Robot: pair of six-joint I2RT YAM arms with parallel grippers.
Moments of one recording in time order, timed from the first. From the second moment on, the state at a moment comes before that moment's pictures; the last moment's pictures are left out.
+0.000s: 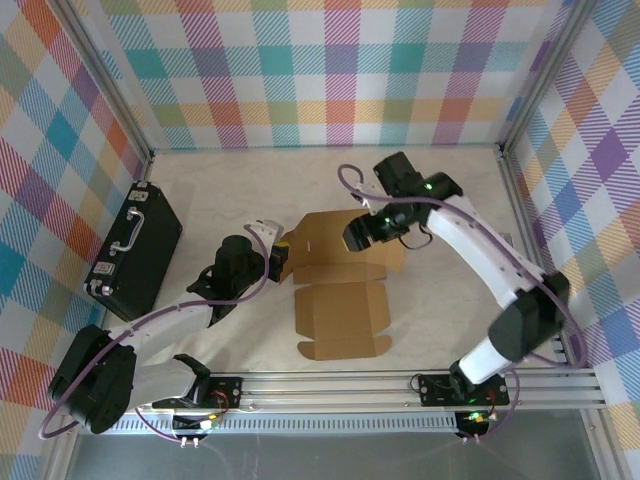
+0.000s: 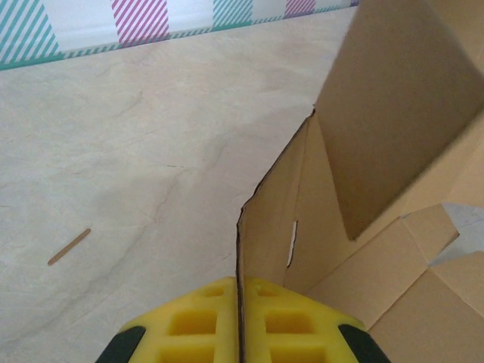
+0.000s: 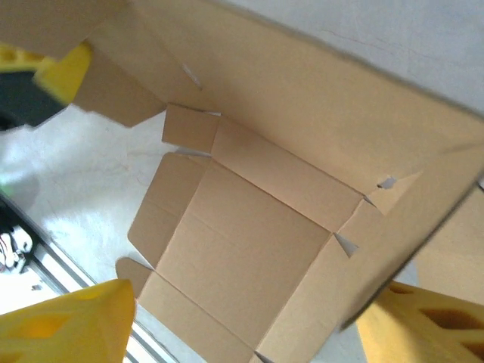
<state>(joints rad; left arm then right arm) -0.54 1.16 0.50 0.28 0.07 -0.08 0.56 1.50 1.50 -1.10 -0.32 0.06</state>
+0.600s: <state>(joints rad) -0.54 1.18 0.50 0.28 0.07 -0.08 0.55 0.88 0.70 -0.66 -0.16 0.26</state>
